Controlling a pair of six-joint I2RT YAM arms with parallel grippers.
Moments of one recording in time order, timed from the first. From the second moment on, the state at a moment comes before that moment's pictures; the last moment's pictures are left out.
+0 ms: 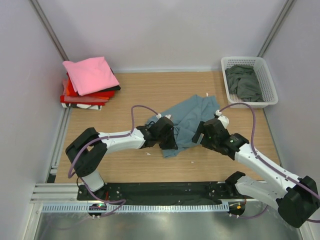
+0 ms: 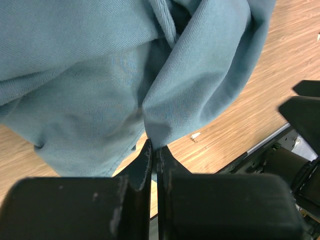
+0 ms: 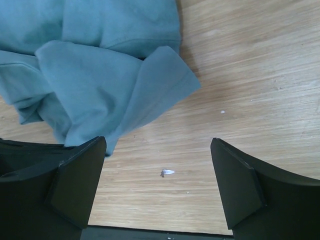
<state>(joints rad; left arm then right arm) -0.95 1.68 0.99 -0.16 0.08 -0.92 0.58 0.96 0.67 -0.62 0.23 0.87</state>
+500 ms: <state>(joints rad) -0.94 1.68 0.99 -0.16 0.08 -0.92 0.40 1.02 0.48 -0.35 0.13 0.82</state>
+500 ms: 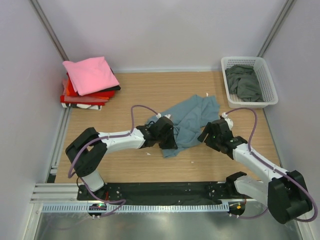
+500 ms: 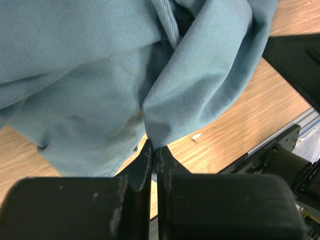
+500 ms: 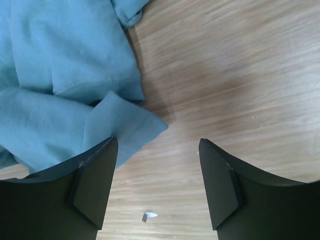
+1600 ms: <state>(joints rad) -0.90 1.62 1.10 -0.40 -0.03 -0.81 0.34 0.89 0.73 -0.46 -0.01 0.70</state>
